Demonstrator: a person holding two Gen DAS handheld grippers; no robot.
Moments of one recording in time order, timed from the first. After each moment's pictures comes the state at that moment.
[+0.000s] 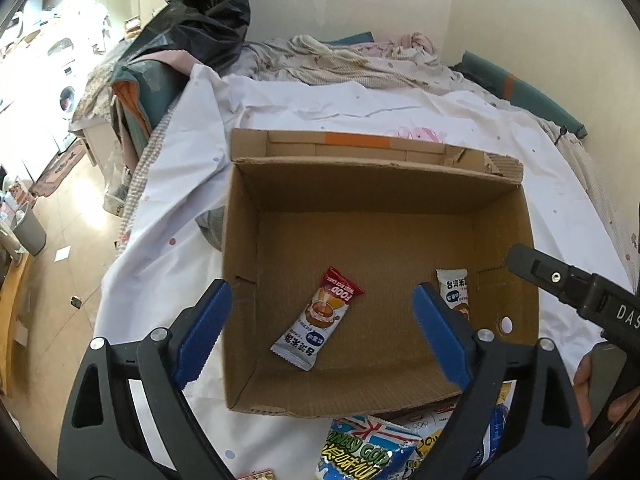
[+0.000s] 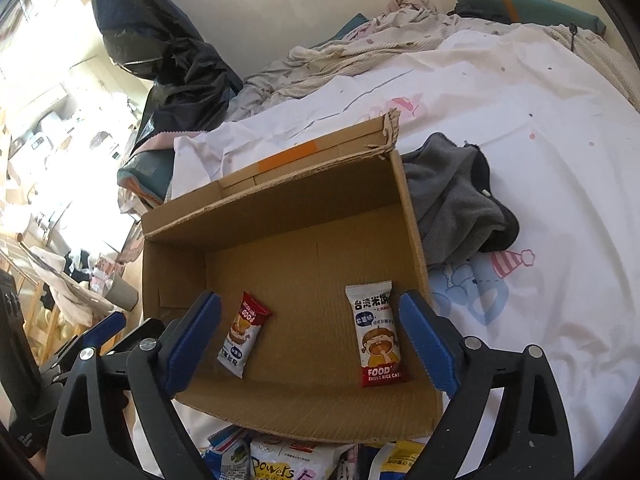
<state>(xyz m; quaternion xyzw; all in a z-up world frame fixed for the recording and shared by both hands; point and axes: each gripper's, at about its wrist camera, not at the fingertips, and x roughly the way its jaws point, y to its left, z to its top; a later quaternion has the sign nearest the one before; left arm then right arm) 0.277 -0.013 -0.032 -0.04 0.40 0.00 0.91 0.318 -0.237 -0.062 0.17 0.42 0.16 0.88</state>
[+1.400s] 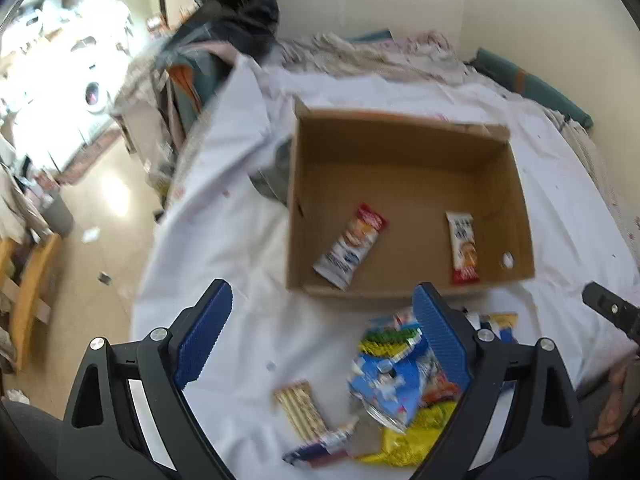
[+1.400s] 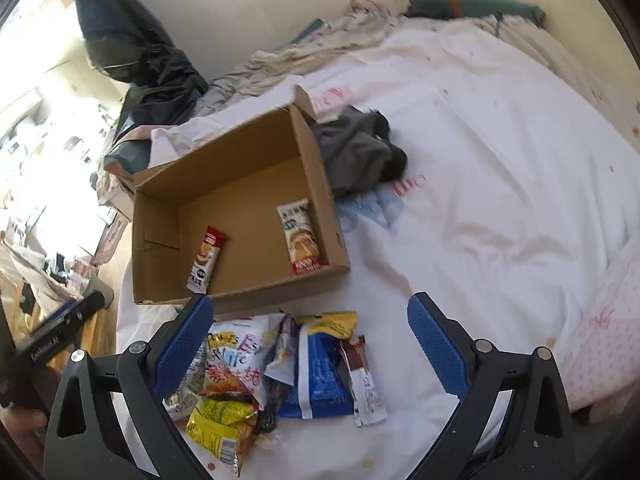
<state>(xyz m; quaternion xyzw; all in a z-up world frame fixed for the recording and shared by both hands) 0.183 0.004 -0.029 -0.04 0.42 0.03 0.90 0.189 -0.297 -0.059 0.16 0.44 0.08 0.88</state>
